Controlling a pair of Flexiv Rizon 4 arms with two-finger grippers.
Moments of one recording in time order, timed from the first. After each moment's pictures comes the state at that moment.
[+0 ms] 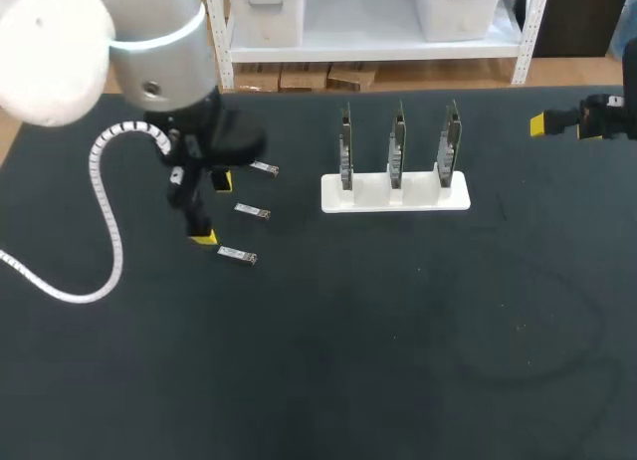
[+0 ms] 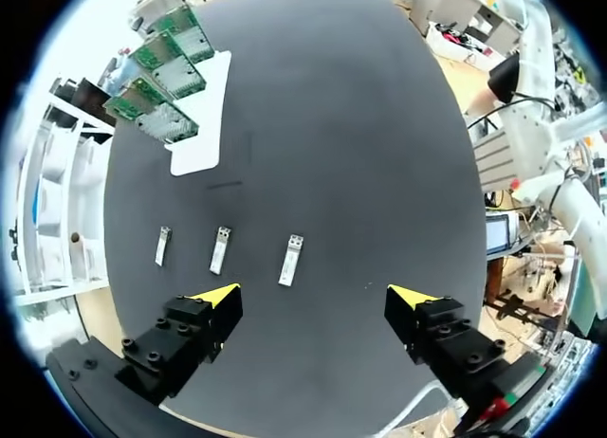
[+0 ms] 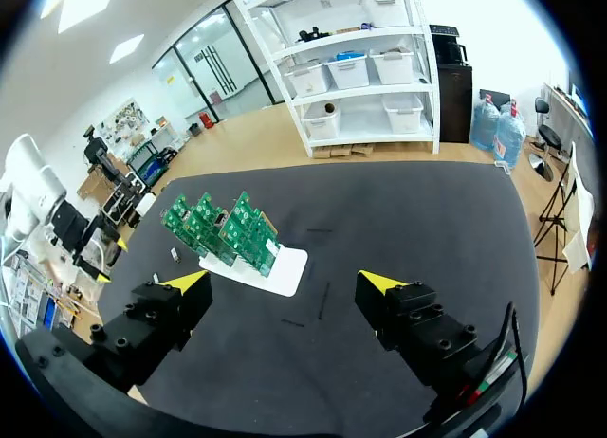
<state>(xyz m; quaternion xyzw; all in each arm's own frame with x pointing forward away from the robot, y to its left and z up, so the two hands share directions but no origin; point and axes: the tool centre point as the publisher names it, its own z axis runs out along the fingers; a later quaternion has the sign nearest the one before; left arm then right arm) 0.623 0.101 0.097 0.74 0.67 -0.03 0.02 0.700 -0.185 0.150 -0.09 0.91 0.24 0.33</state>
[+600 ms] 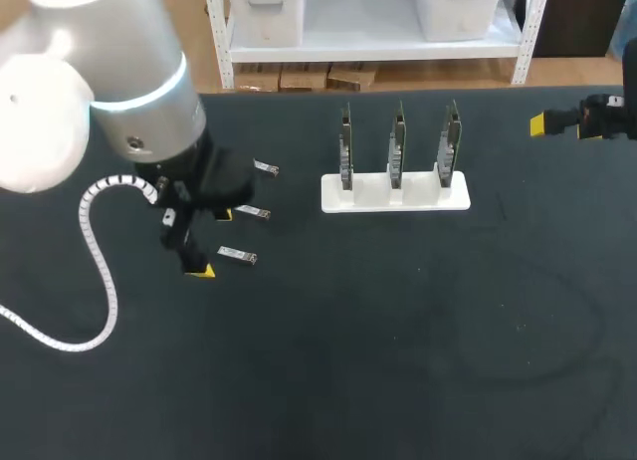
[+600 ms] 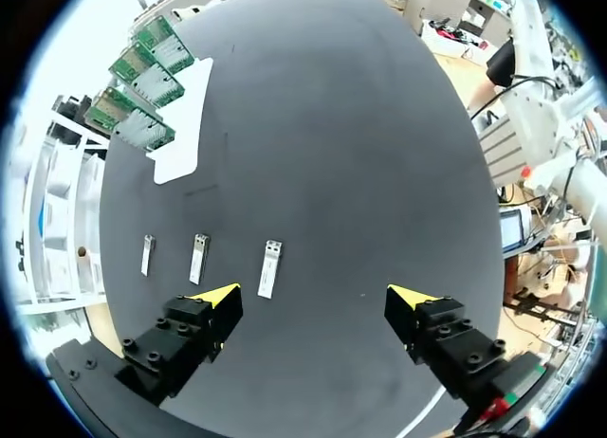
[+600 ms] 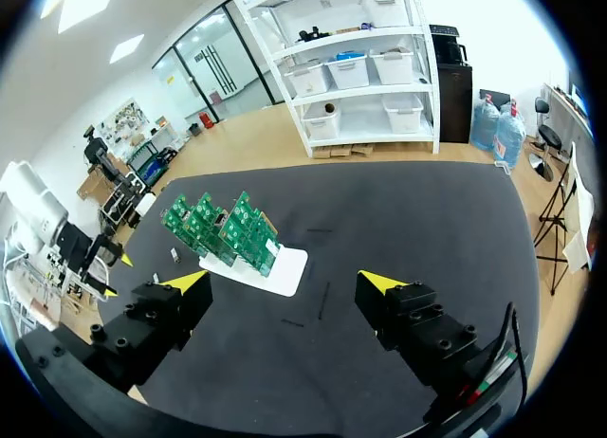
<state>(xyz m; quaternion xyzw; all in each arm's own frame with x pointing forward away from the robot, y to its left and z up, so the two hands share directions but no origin) 0.603 0.107 0.063 0.76 0.65 -0.02 0.06 0.700 -0.185 0.150 -0.09 0.91 0.24 0.33</state>
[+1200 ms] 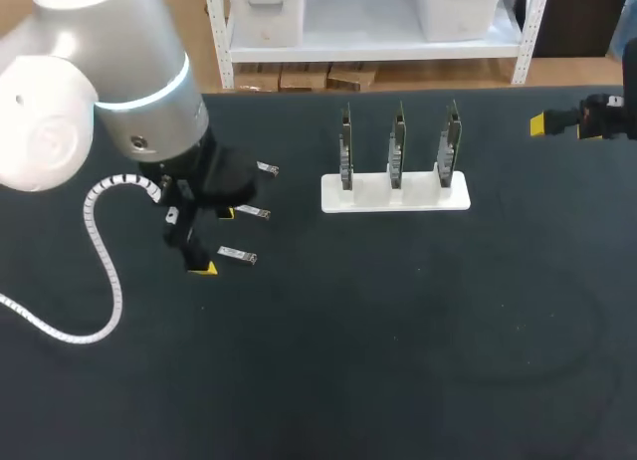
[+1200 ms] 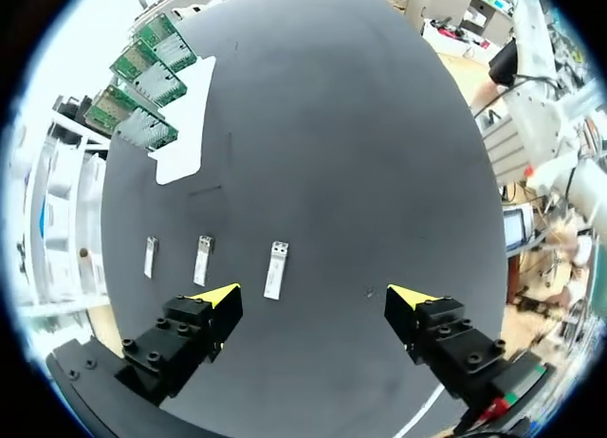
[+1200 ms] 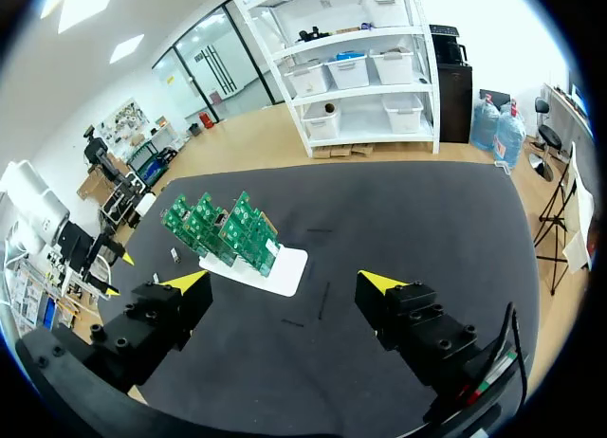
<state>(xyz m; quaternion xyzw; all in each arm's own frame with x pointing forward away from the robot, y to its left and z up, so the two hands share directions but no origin) 0.610 0.104 0.064 0.77 0.64 -0.02 0.06 0.700 -0.185 0.150 -0.09 0.91 0.24 0.33</state>
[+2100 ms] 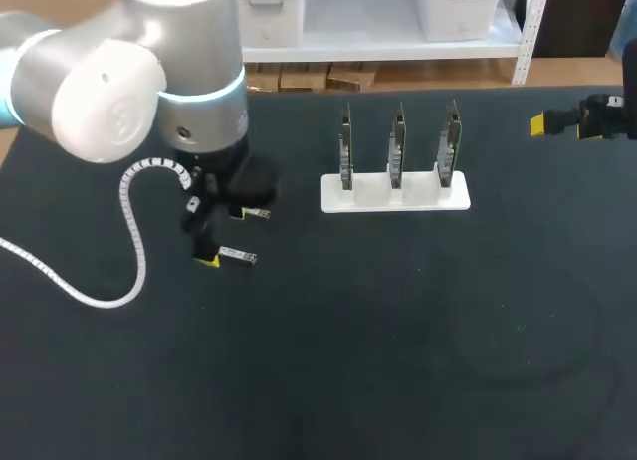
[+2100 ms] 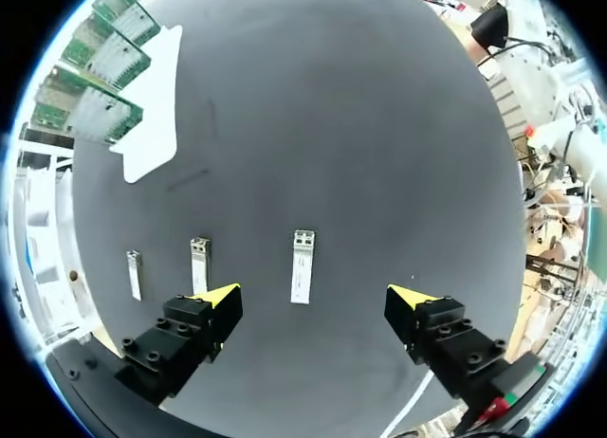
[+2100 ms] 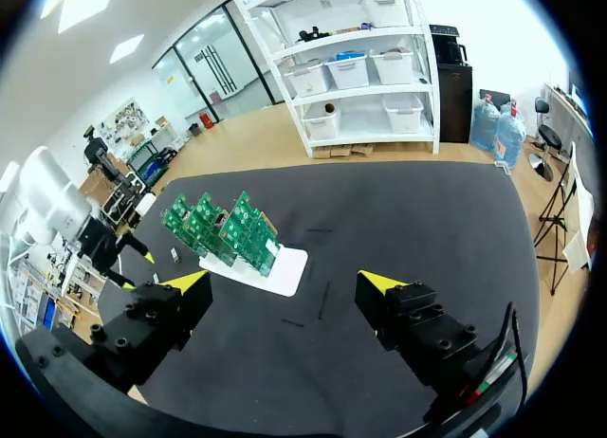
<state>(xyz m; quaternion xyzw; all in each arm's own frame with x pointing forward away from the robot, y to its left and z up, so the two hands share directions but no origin) 0.644 0.105 0.025 0.80 0.60 0.01 -0.03 0.700 -0.185 0.150 -0.09 0.91 0.24 0.33</state>
